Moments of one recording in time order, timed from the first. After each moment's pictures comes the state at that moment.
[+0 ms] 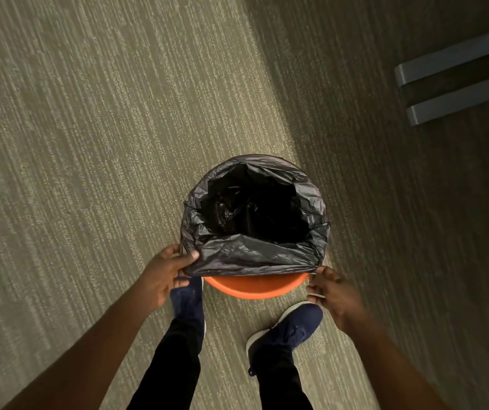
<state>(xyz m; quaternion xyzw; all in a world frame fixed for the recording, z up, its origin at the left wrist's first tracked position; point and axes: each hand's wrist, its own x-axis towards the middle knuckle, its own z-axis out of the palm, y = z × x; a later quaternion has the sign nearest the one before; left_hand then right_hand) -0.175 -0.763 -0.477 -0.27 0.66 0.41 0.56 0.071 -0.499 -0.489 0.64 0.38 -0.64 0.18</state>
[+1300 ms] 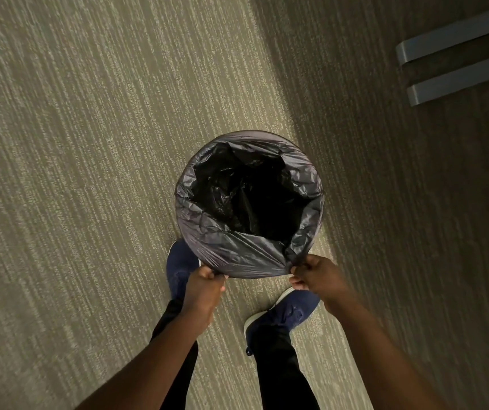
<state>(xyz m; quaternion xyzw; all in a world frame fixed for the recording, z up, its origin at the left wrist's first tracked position) -0.039 -0.759 -0.508 -0.27 0.74 0.38 0.48 0.066 -0.531 -0.482 0.58 0.48 -0.60 0.26</state>
